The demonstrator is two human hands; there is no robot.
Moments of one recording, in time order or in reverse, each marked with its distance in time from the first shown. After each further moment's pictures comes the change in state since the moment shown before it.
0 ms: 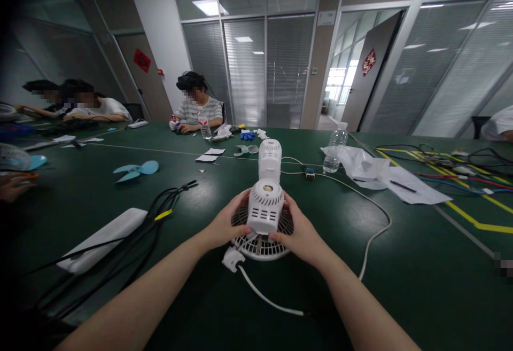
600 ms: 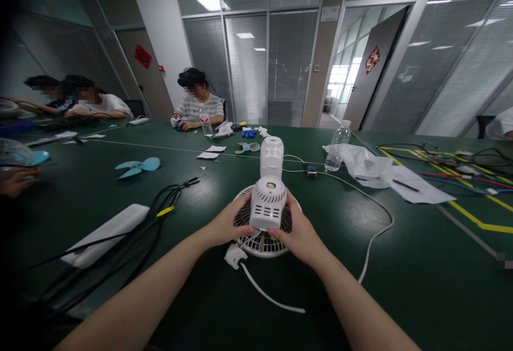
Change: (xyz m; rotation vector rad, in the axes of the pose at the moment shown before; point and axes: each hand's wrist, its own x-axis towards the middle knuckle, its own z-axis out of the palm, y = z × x) left_hand -0.002 -0.004 -0.003 0.142 -0.047 0.004; right_hand 0.001 0.005 0.011 -0.047 0.044 -0.033
